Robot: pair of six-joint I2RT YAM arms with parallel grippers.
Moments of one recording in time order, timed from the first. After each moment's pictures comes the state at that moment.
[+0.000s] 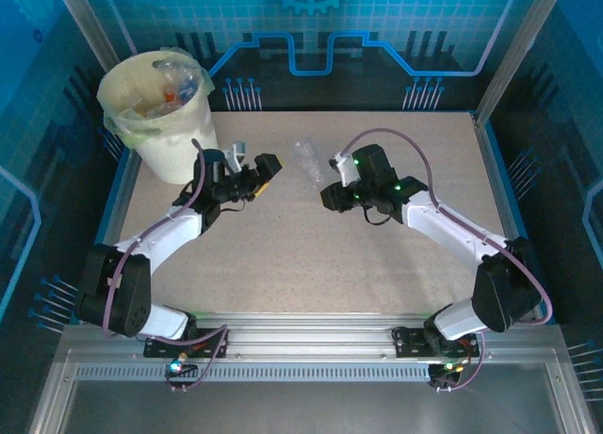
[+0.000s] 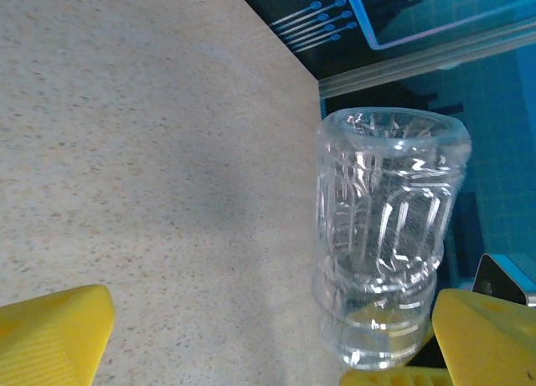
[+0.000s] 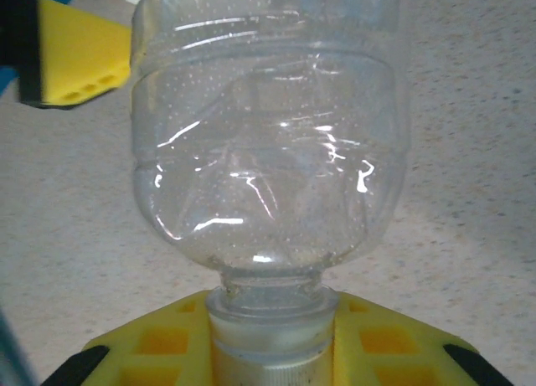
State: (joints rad) left arm -0.24 1.43 0.83 0.23 0.56 -0.99; right arm 0.54 1.46 1.11 -0.42 -0.31 0.21
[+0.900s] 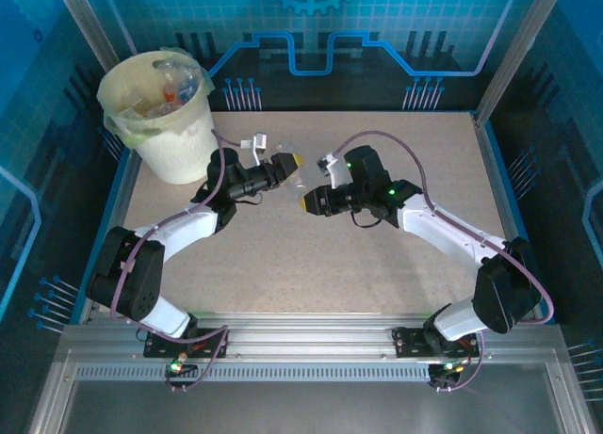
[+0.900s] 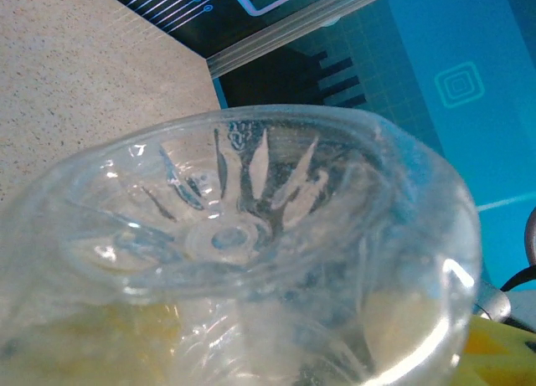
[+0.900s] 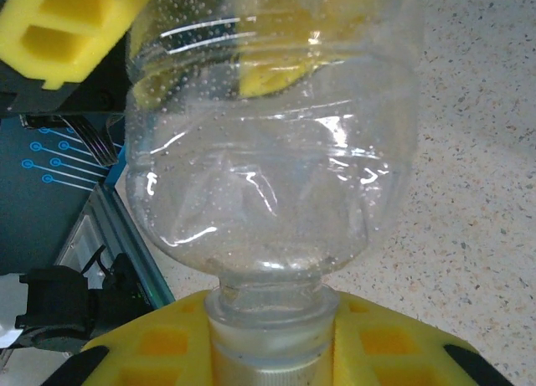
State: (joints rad) left arm -0.33 1.53 0.85 0.56 0.65 -1.04; right arm 0.60 1.46 1.12 -0.35 -0.53 0.42
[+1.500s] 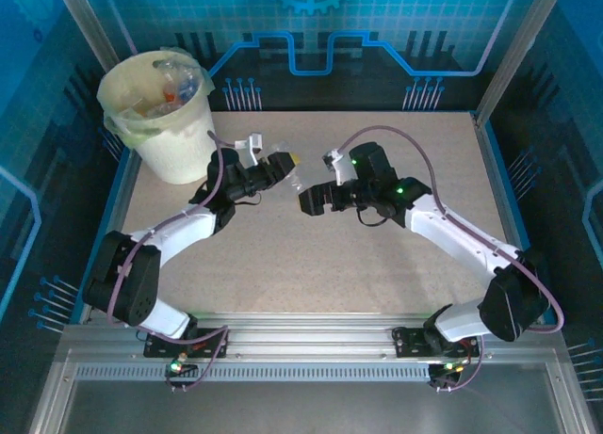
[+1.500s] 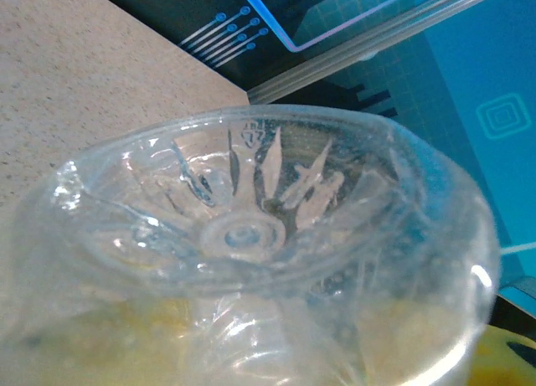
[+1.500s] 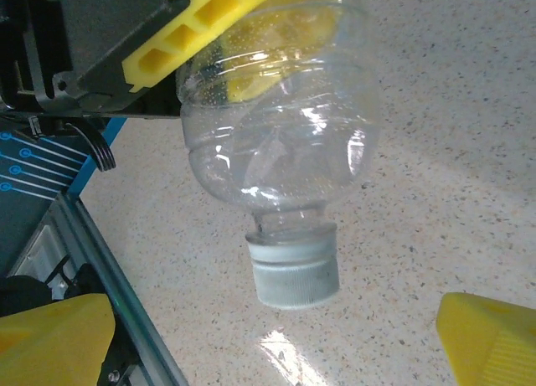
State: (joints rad) left arm -0.34 1.49 0.85 0.46 0.50 -0.98; right arm 0.60 1.40 1.17 -0.45 -0.41 0.36
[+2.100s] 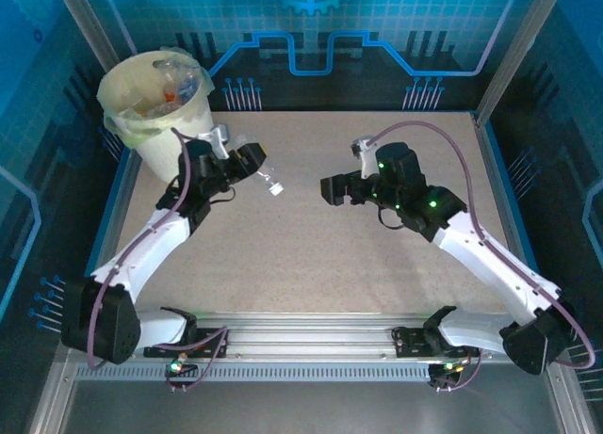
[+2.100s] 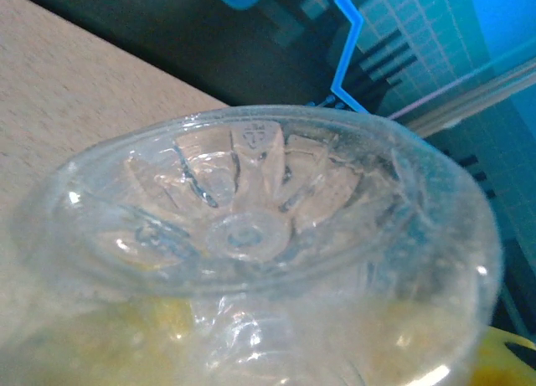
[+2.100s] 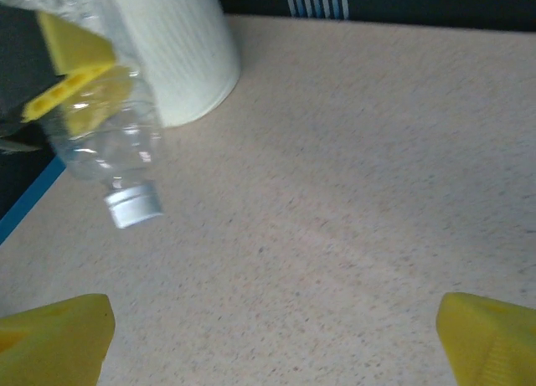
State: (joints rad) left arm -0.22 1.25 0.93 0.04 0.31 -0.78; right arm 0.60 1.18 1.16 -0.50 -0.06 0.31
